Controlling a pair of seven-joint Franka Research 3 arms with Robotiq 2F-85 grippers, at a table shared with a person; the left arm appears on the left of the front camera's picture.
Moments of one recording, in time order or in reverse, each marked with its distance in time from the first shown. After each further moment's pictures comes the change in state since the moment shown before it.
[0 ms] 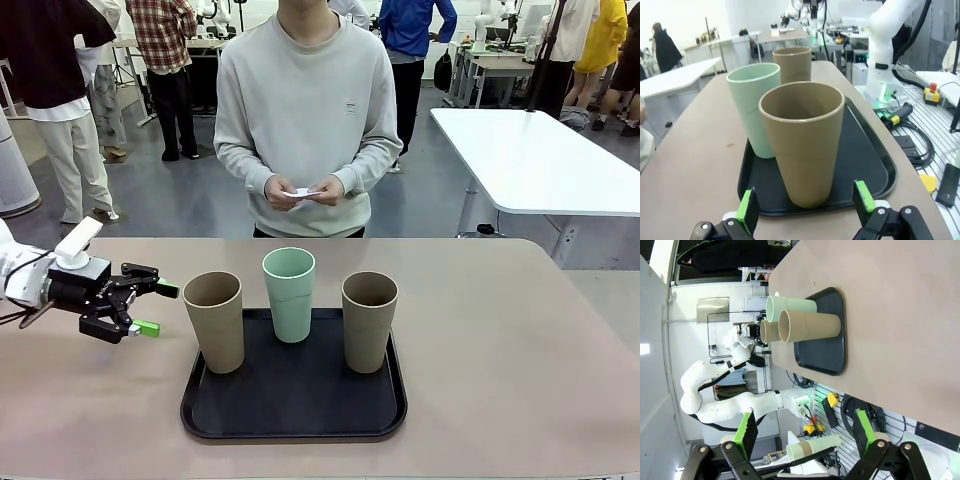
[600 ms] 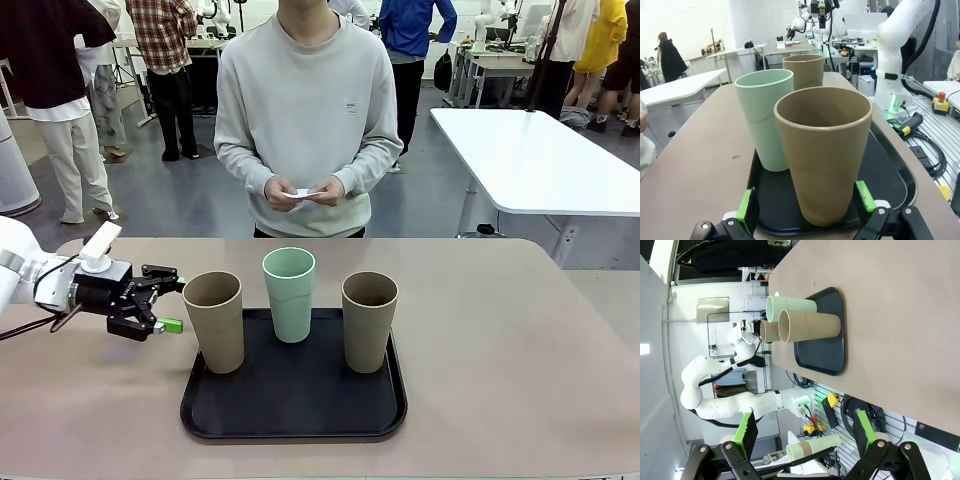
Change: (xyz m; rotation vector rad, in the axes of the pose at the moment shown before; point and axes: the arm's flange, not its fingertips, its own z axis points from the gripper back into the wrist) left arm -0.009 0.016 -0.032 0.005 -0.056 0.001; right arm 0.000 0.000 0.000 0.000 0.000 0.000
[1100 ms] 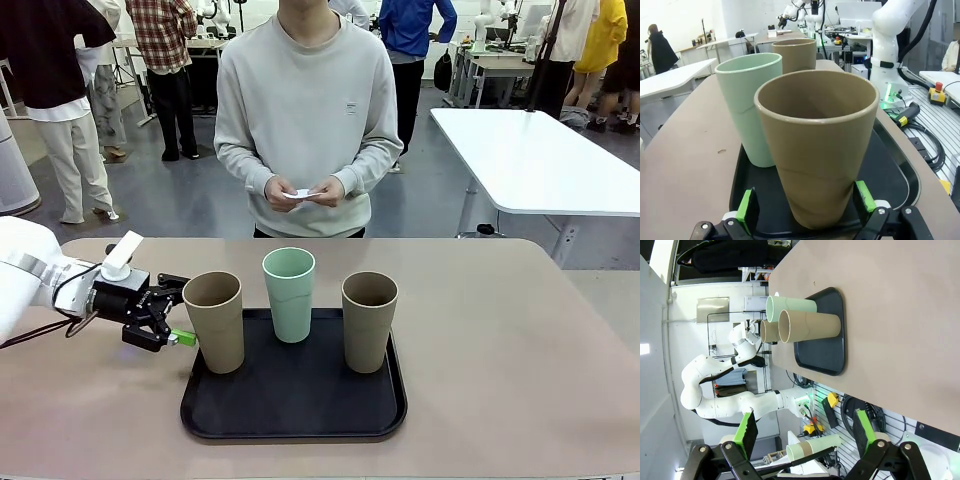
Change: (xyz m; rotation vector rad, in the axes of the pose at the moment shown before) left arm -0.007 -0.002 -0.024 -0.034 0.061 0.004; right arm 0.000 0.000 0.000 0.000 0.000 0.000
